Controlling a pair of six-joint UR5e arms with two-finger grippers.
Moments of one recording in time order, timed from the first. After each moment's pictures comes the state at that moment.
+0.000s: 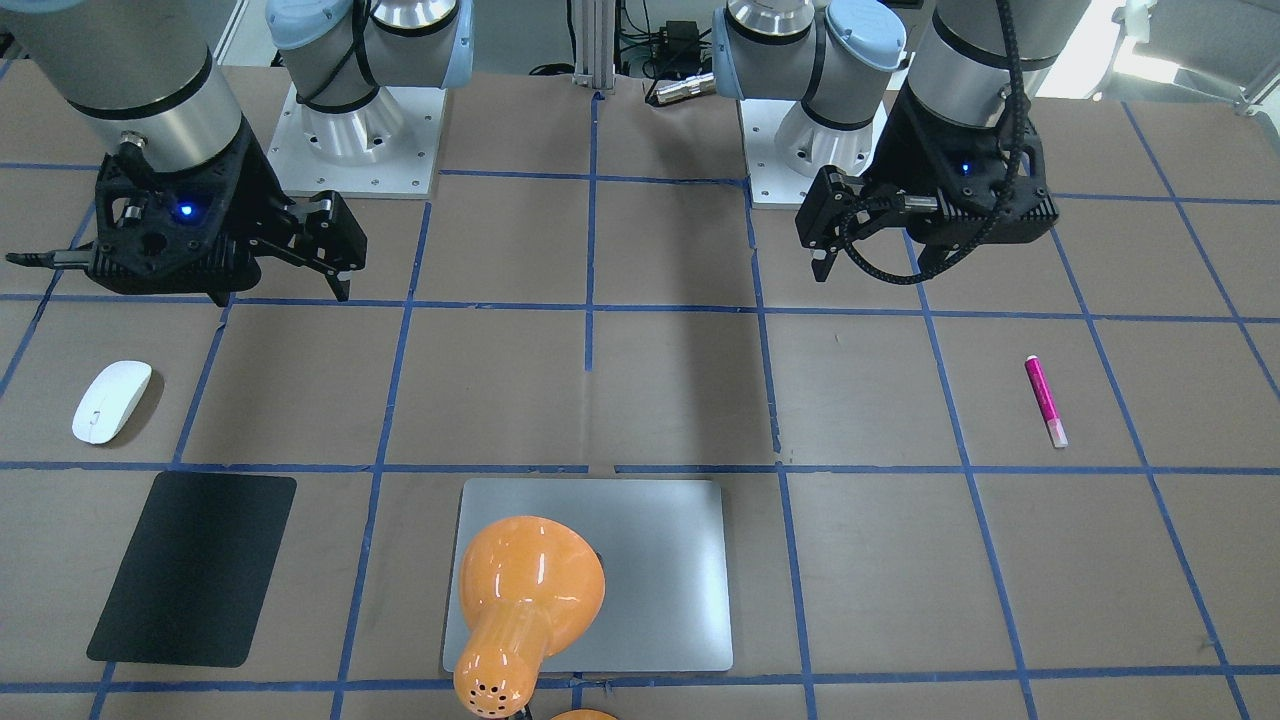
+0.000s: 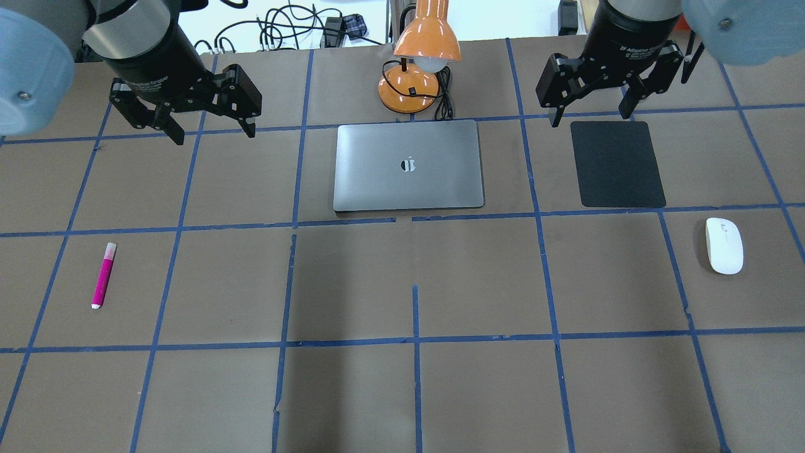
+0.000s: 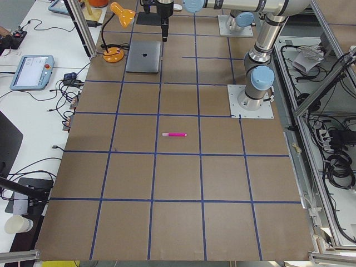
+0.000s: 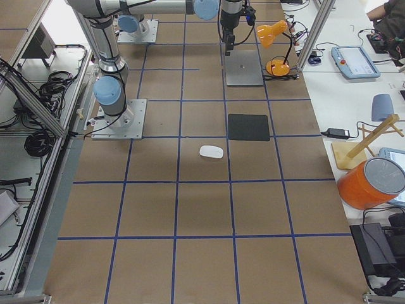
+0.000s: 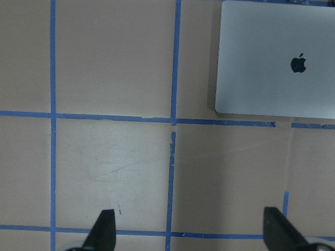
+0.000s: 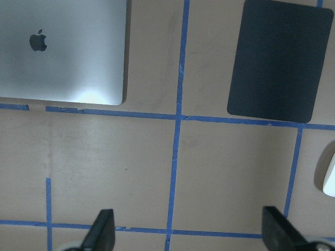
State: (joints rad) left arm -1.58 -1.59 -1.52 -1.55 1.57 -0.06; right arm 1.58 -1.46 1.44 -1.54 -1.58 -0.07
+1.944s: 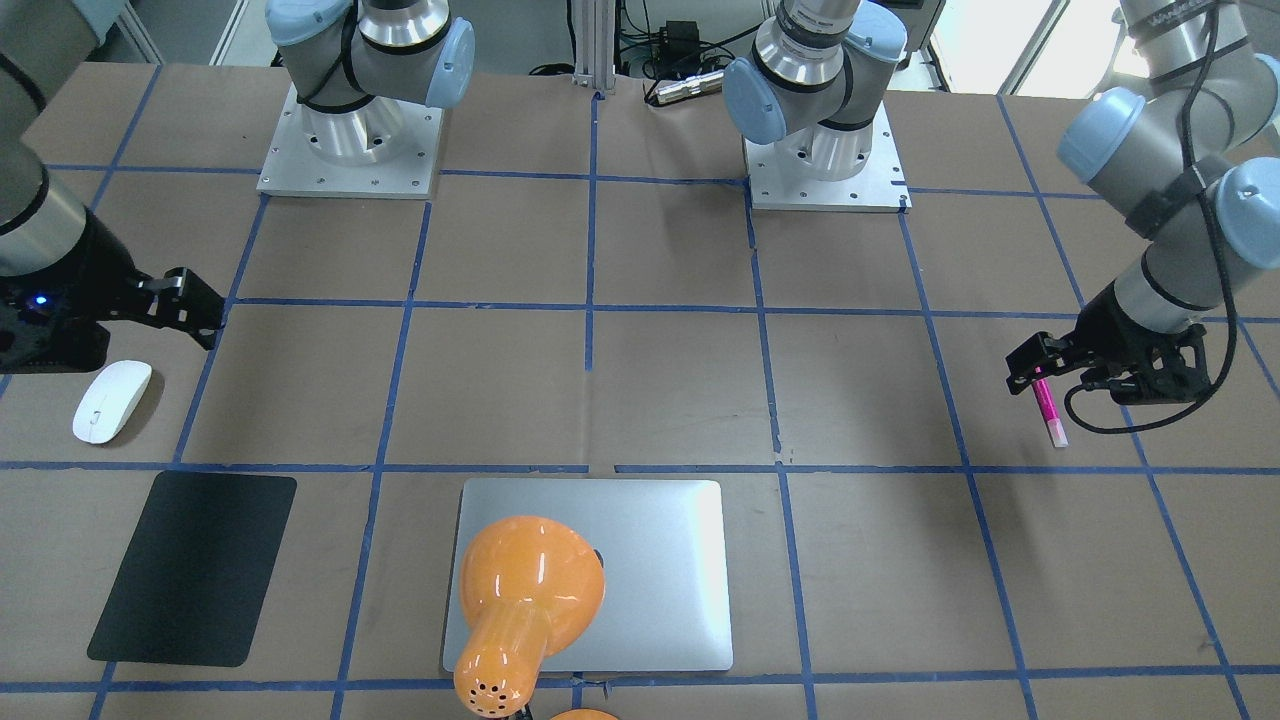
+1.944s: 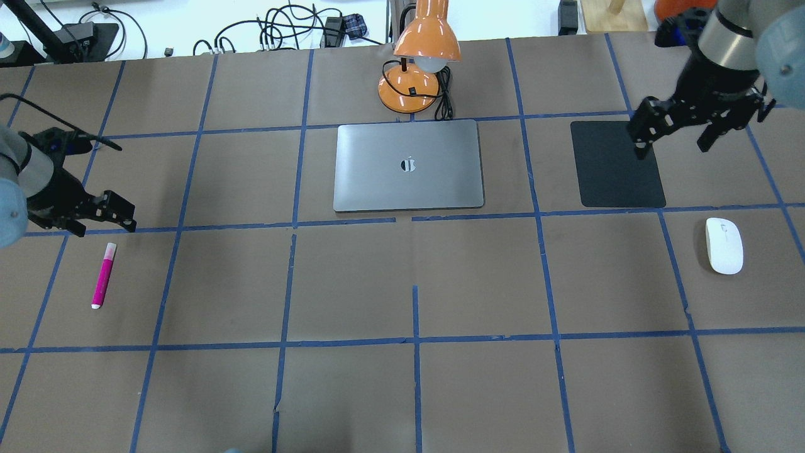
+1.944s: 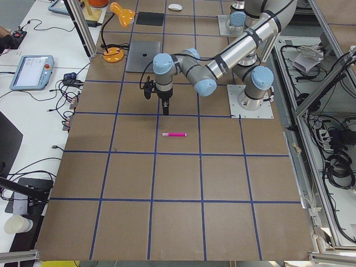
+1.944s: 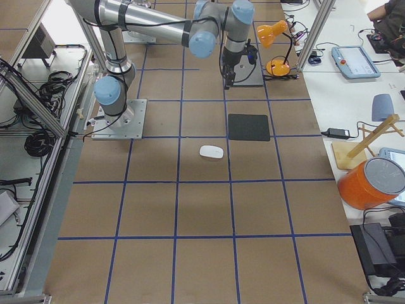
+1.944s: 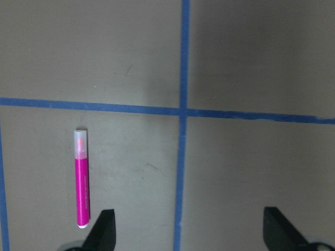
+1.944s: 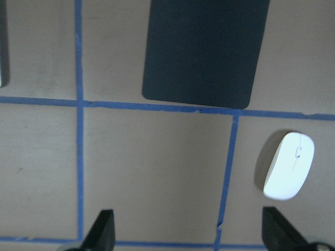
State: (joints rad) left arm -0.98 -1.77 -1.98 -0.97 1.58 0.56; right arm 1.27 -1.45 1.70 -1.78 -1.63 -0.40
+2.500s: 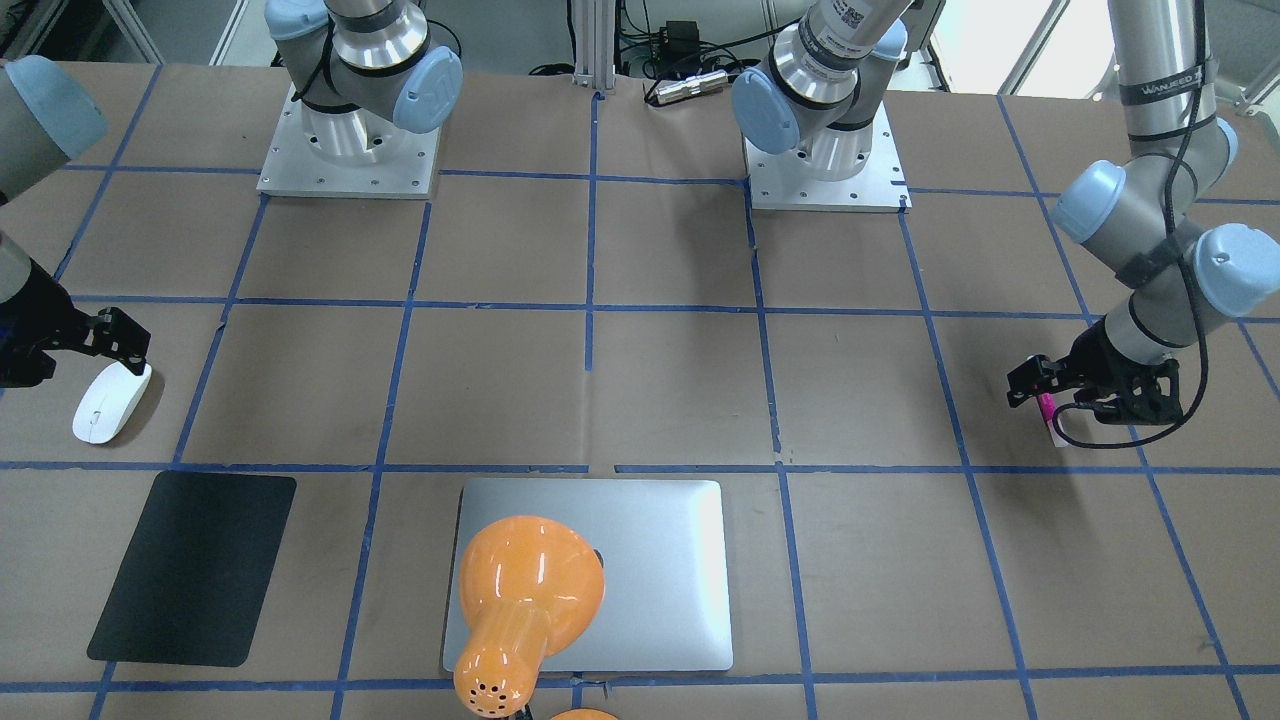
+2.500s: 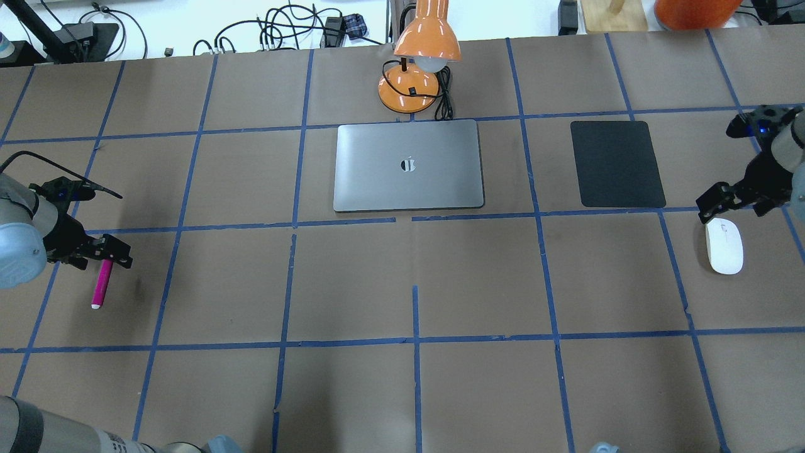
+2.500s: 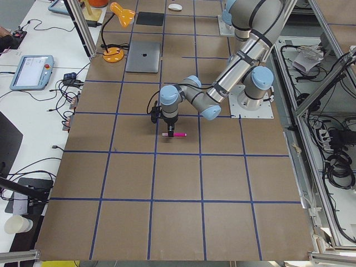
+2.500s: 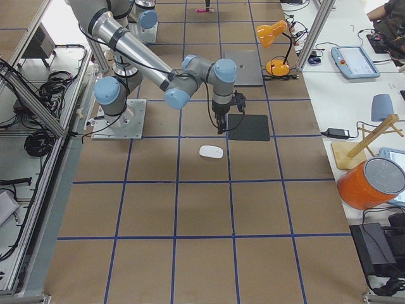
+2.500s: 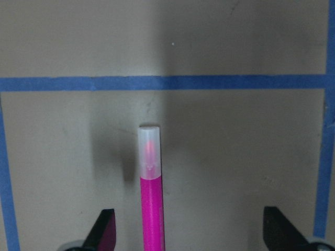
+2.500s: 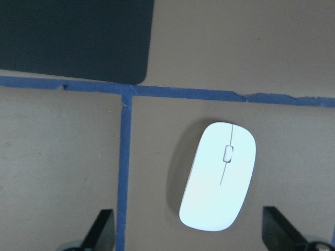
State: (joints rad) left arm -0.88 -1.92 -2.03 -0.82 1.59 0.69; right arm 0.99 -1.39 2.02 -2.22 -1.63 -0.64
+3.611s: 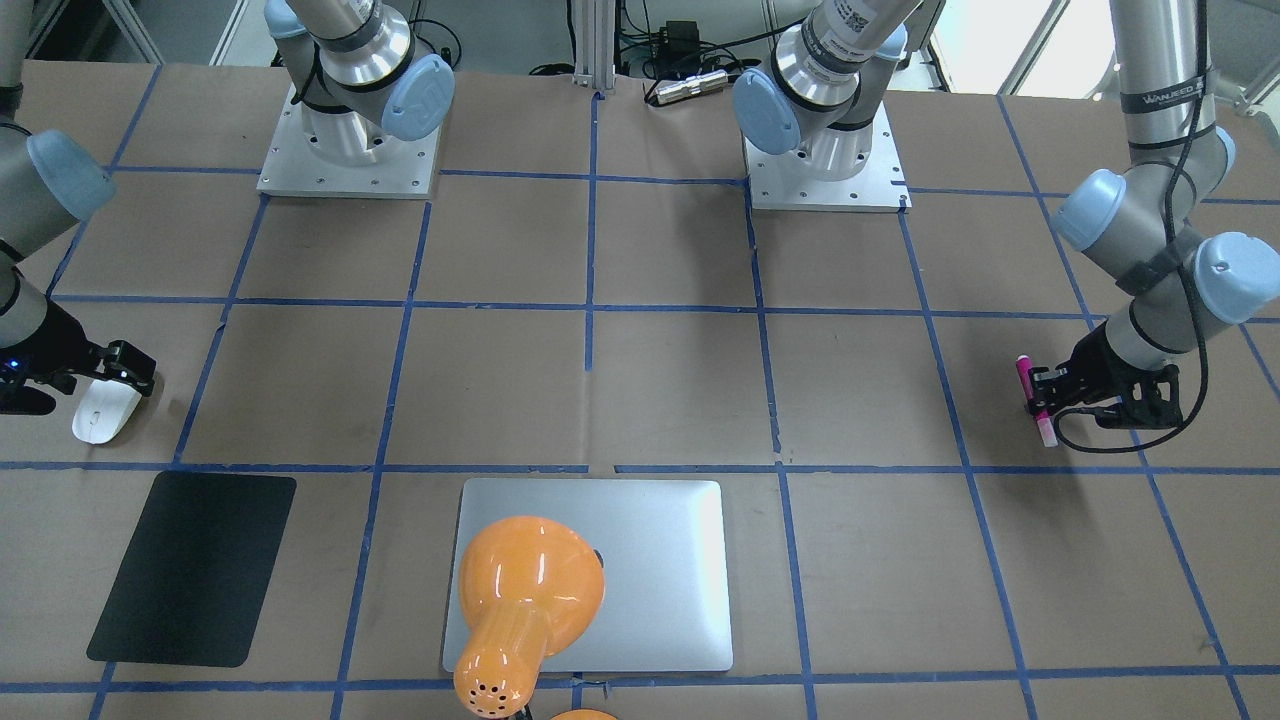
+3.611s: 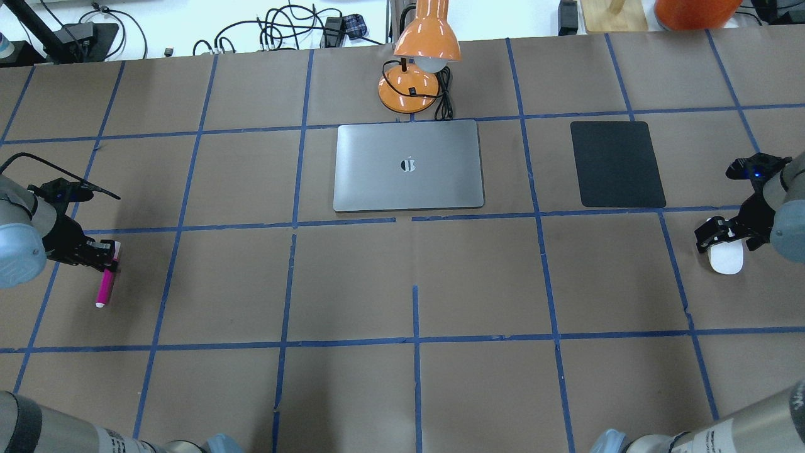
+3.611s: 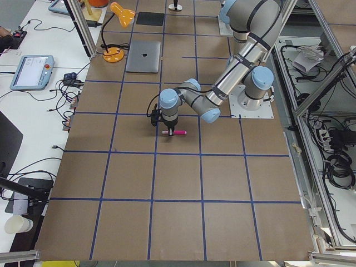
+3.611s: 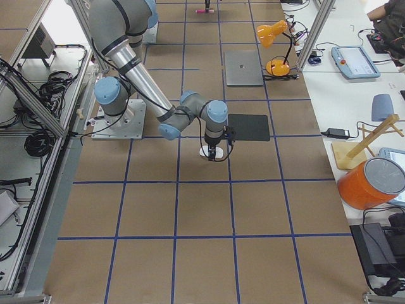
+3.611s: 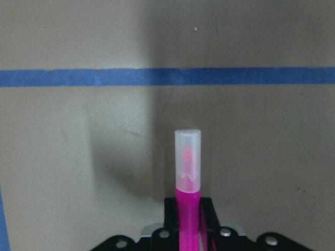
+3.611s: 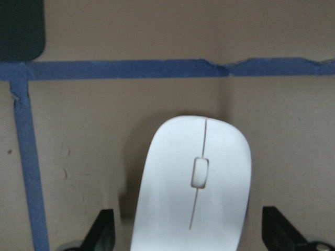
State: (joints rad) left arm -0.88 -1.91 -2.01 -0.83 1.59 0.68; right arm 0.92 -1.23 2.06 -2.38 -1.61 -0.65
